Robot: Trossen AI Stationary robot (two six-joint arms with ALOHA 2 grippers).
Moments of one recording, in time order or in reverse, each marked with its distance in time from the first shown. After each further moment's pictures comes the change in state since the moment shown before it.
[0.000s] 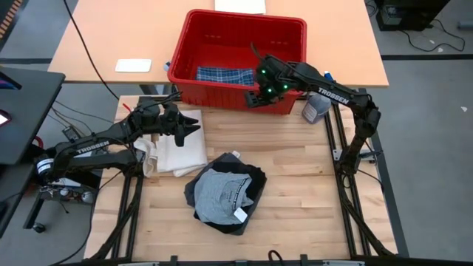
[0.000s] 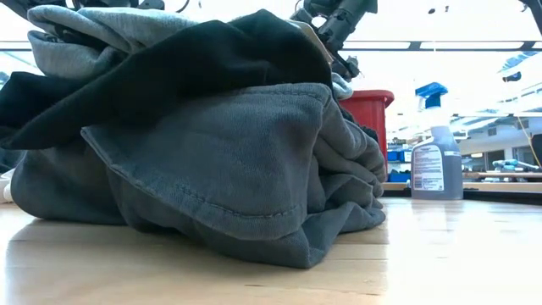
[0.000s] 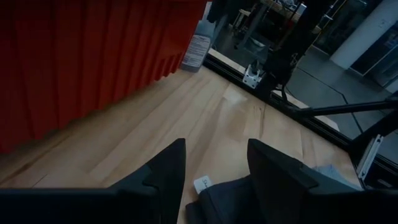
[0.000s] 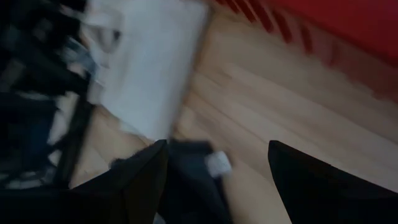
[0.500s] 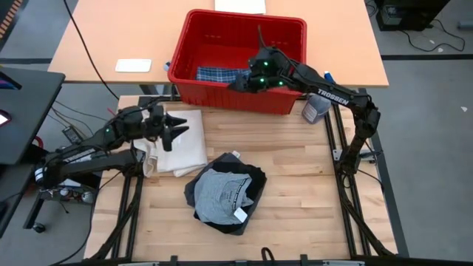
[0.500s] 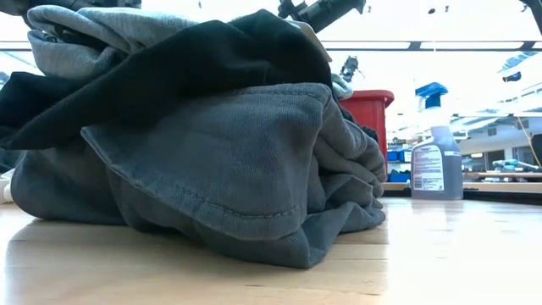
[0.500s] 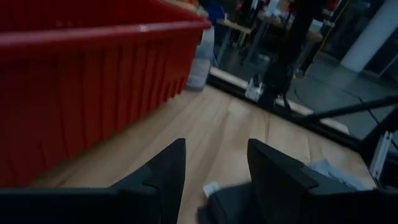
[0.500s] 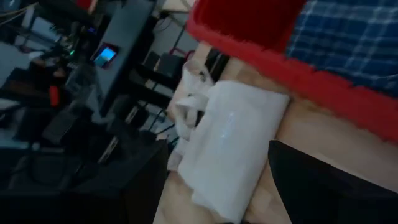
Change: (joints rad) left arm -0.057 -0.242 0.001 -0.169 -0.113 0.087; right arm 0.015 0.000 0.000 0.435 0.034 0.133
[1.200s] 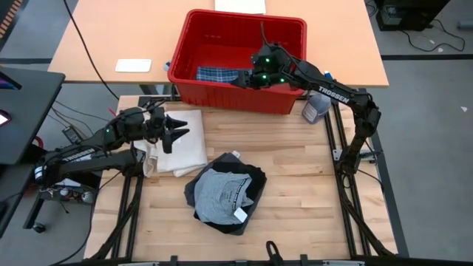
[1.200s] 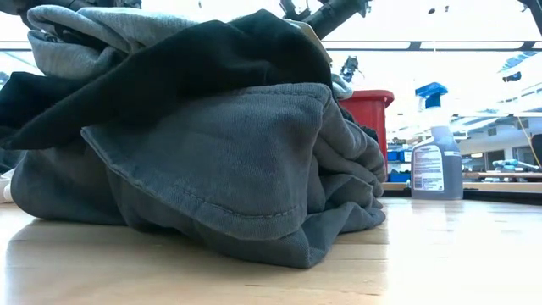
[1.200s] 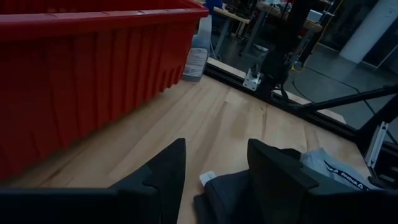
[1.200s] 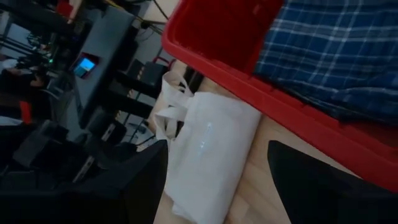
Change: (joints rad) left arm -0.033 0.000 0.000 -0.024 -0.012 -0.005; right arm -0.035 0.000 0.000 -0.033 0.031 -0.035
